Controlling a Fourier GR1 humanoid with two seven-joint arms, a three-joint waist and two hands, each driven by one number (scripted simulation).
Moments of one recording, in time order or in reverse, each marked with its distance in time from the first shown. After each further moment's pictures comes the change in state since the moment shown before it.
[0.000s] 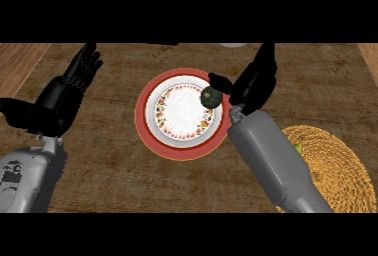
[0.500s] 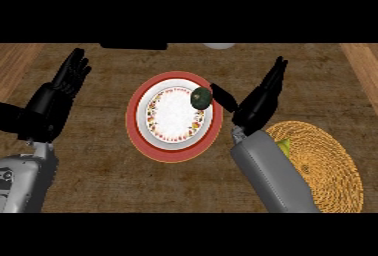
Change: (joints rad) left arm 0.050 0.019 0.034 -0.004 -0.004 0.011 0.003; right arm 0.151 0.004 0.068 -0.071 0.051 -0.251 0.047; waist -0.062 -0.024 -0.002
